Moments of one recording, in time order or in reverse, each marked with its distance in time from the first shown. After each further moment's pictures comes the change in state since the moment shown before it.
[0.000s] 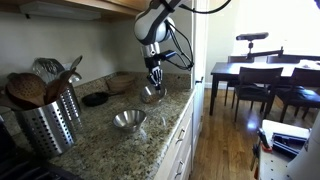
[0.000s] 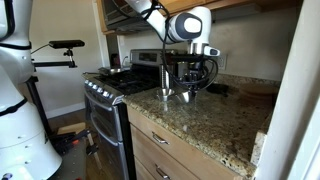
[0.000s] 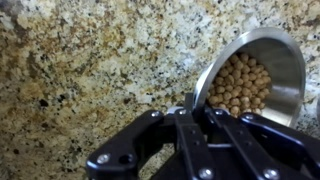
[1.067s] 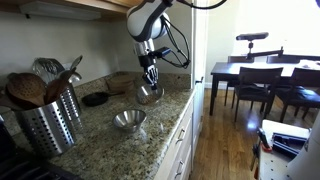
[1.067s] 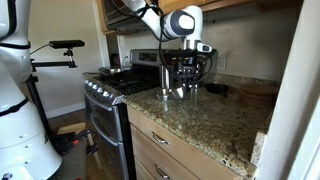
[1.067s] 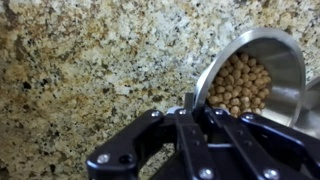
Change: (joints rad) arm 0.059 -0.027 0.011 0.000 -0.036 -0.044 -0.002
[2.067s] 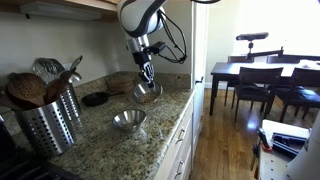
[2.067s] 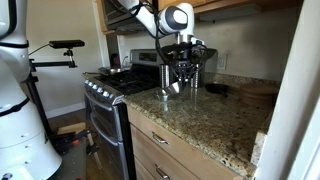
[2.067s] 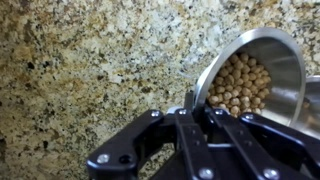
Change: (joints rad) arm 0.054 -0.038 0.014 0.000 -0.071 -0.042 0.006
